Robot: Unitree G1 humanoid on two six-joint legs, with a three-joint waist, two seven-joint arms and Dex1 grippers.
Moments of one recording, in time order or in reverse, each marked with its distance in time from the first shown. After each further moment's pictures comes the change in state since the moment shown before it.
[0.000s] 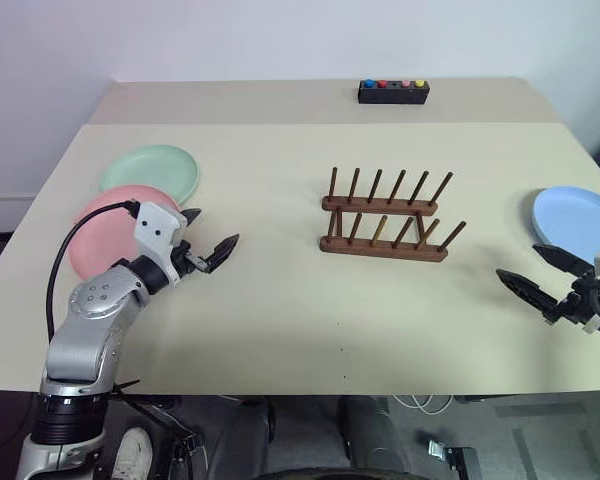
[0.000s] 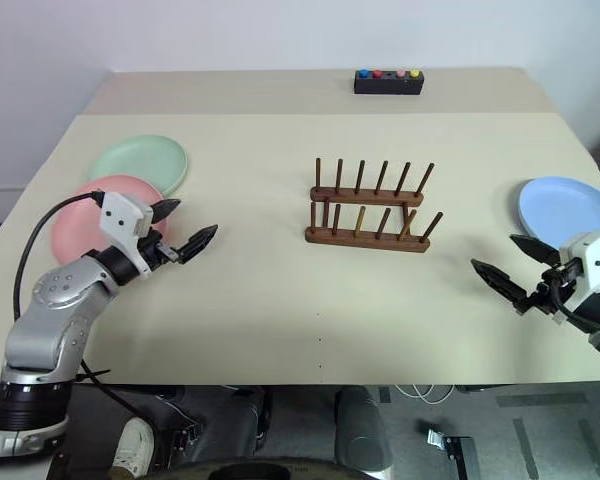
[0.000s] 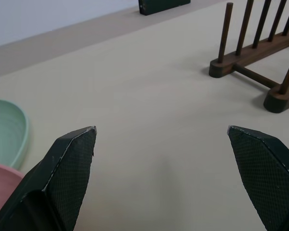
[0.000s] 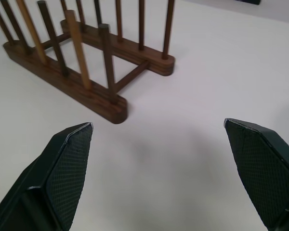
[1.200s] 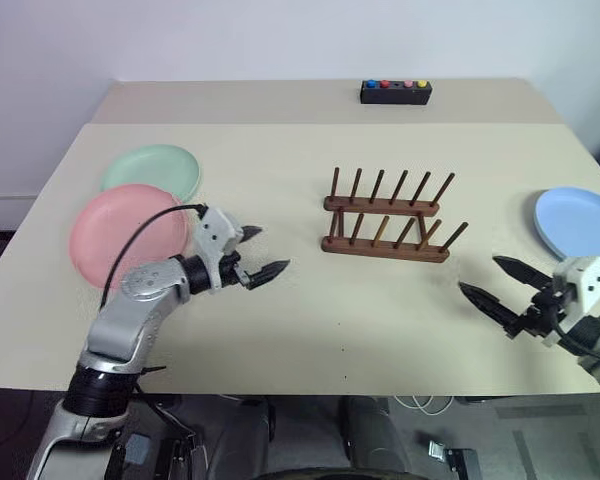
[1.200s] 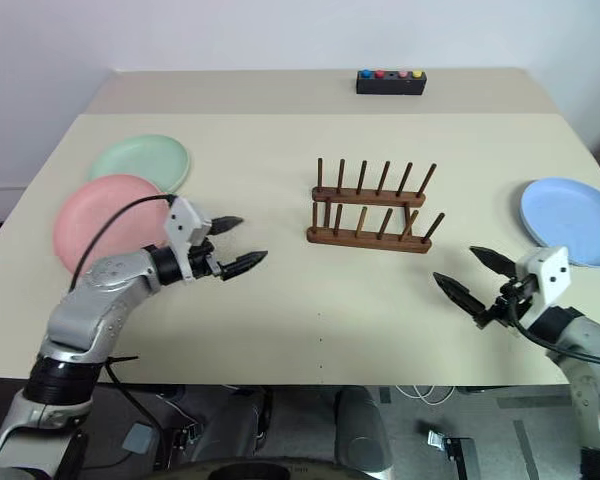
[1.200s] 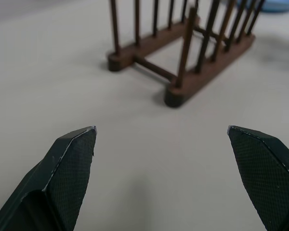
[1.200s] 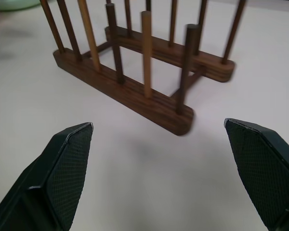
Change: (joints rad) left arm -0.171 -0.026 -0.271 0.144 0.027 0.051 -0.187; right arm 0.062 0.137 0.108 -0.238 0.001 0.037 -0.120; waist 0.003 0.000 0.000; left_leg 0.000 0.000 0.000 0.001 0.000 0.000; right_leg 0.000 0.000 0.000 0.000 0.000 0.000
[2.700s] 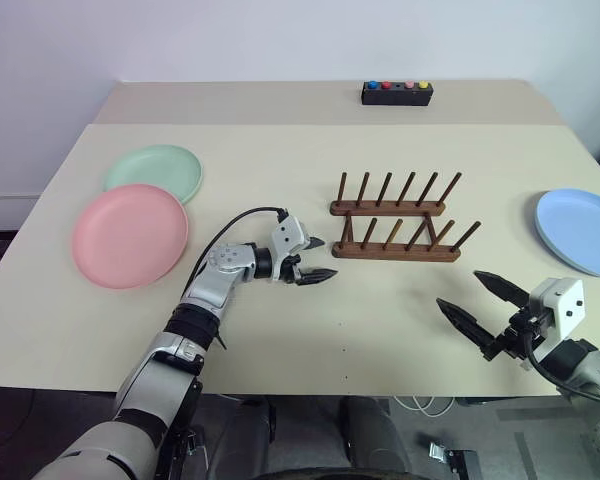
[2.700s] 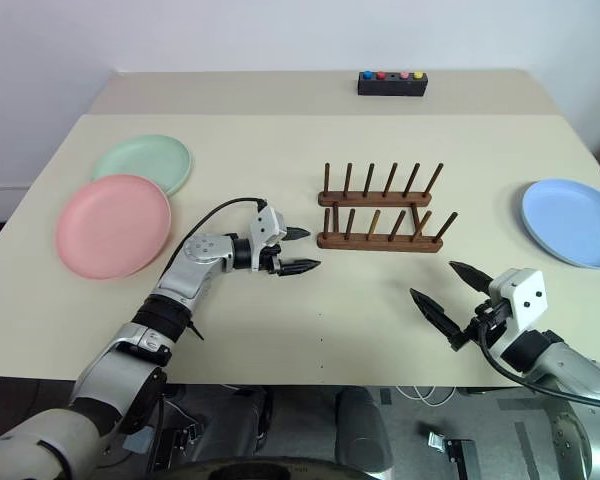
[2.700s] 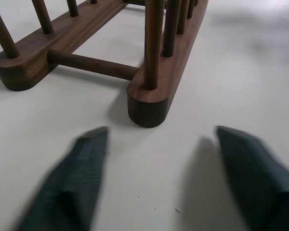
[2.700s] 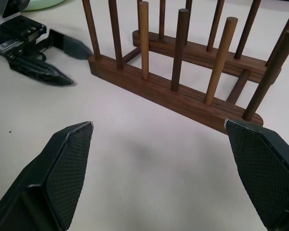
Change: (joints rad) left arm -0.335 -0.297 -0.119 0.757 0.255 -0.496 -0.200; right arm 0.183 0.079 0.002 -0.252 -0.003 0.024 -0.113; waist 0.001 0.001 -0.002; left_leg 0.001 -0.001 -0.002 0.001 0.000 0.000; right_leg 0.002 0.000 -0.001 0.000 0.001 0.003
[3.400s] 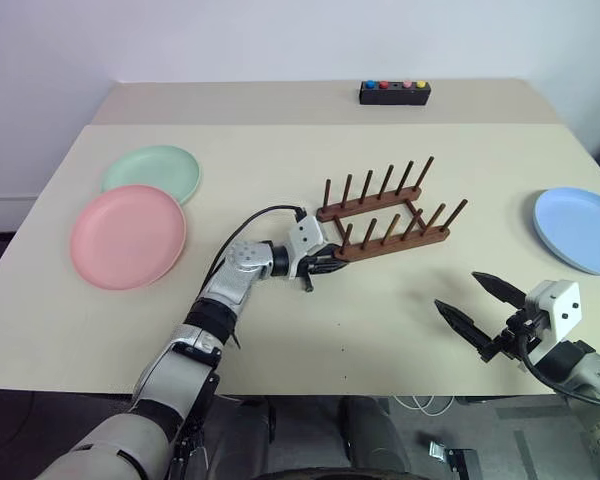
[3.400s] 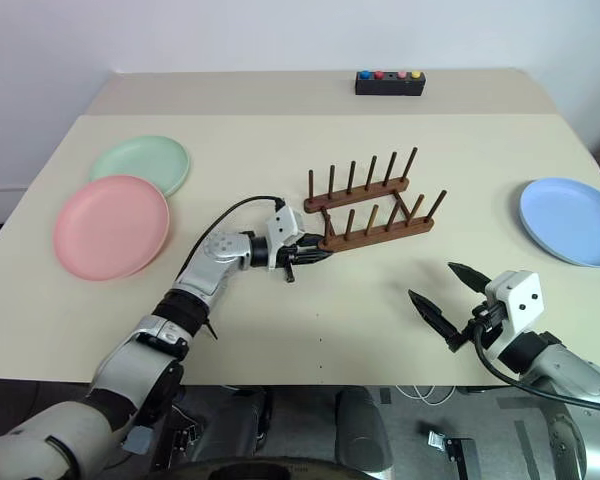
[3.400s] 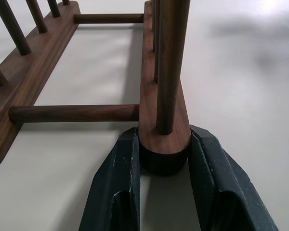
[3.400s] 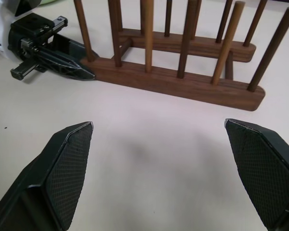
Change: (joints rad) left arm -0.035 -0.066 0.002 0.072 0.036 -0.068 -0.006; right arm 0.002 0.010 0.014 0.001 -0.023 -0.024 -0.006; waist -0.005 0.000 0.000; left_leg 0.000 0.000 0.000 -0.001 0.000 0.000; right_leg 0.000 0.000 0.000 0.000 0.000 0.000
